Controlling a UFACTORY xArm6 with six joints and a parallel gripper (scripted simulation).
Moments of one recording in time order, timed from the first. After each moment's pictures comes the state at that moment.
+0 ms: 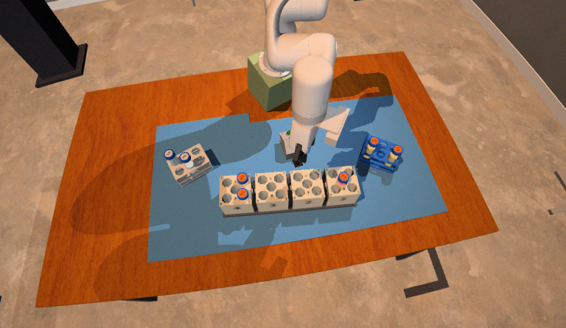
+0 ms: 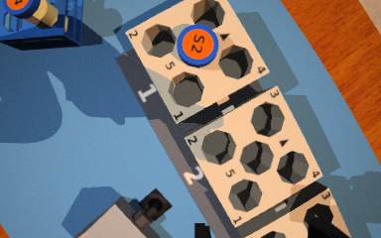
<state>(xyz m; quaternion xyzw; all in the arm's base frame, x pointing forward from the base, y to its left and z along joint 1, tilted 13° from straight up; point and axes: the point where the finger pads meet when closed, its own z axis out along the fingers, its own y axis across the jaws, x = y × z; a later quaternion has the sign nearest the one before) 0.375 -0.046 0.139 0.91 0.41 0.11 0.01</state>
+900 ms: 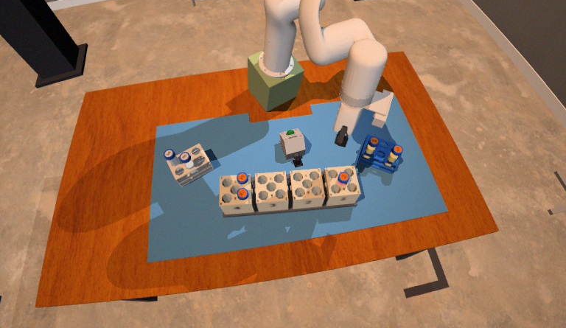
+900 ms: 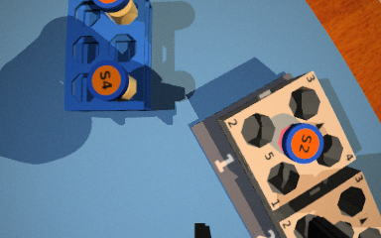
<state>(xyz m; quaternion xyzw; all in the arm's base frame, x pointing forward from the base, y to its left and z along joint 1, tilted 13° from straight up) 0.362 0.073 0.144 0.91 0.41 0.11 0.01</state>
